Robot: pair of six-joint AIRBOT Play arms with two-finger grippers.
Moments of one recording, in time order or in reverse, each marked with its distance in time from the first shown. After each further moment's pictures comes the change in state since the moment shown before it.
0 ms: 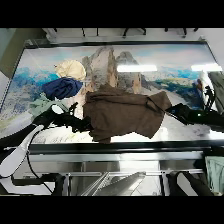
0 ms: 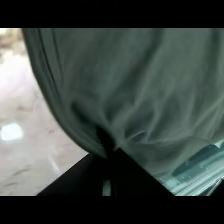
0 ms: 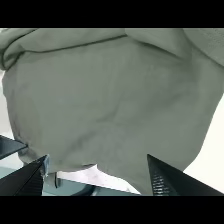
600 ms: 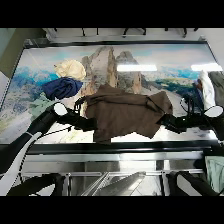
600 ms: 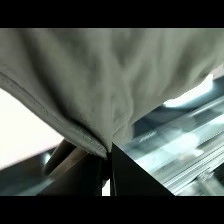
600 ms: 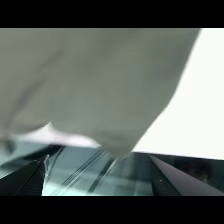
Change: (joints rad) left arm -0.159 0.240 0.002 0.099 -0.042 -0.072; right arm 0.195 -0.111 -0.024 -0.271 -0.008 0.225
